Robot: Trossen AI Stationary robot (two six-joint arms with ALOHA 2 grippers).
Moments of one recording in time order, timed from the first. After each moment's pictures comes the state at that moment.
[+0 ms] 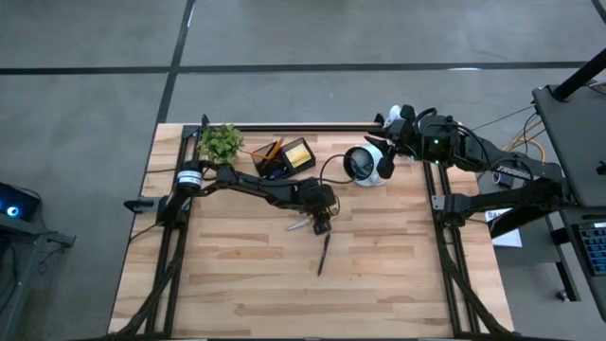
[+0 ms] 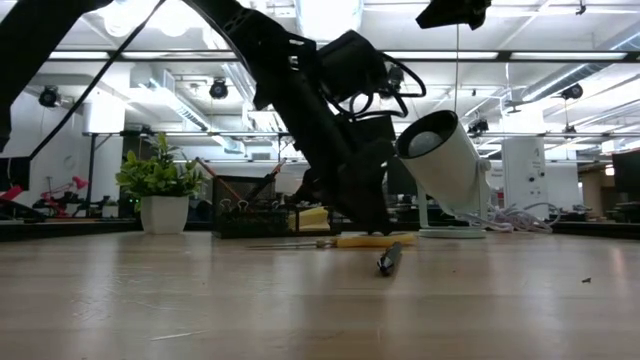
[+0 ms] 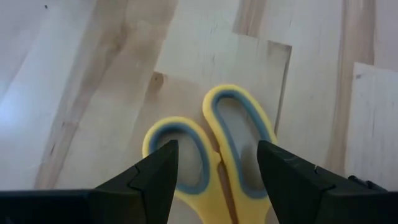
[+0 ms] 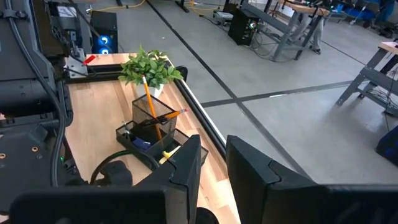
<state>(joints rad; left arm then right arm) 0.03 2.07 1.40 -0.23 -0.12 -0.20 -0.25 0.98 1.08 -0.44 0.24 -0.09</state>
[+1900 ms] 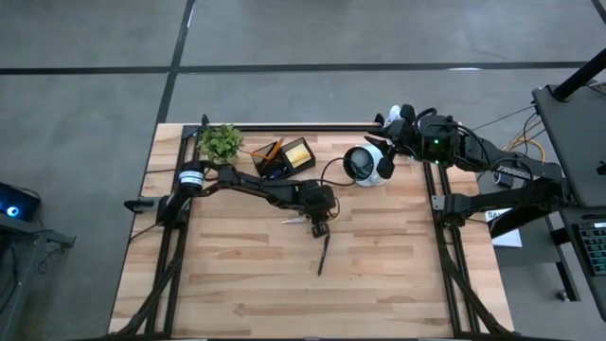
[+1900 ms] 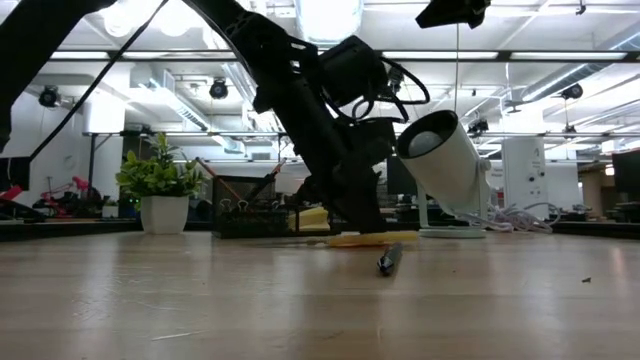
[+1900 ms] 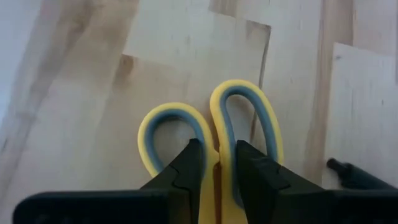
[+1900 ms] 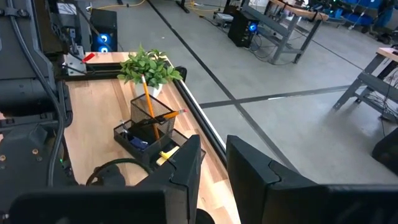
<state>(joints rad) 0.03 2.09 1.41 -0.25 -0.04 -0.20 -0.25 0.98 1.08 -0.44 0.24 -0.12</state>
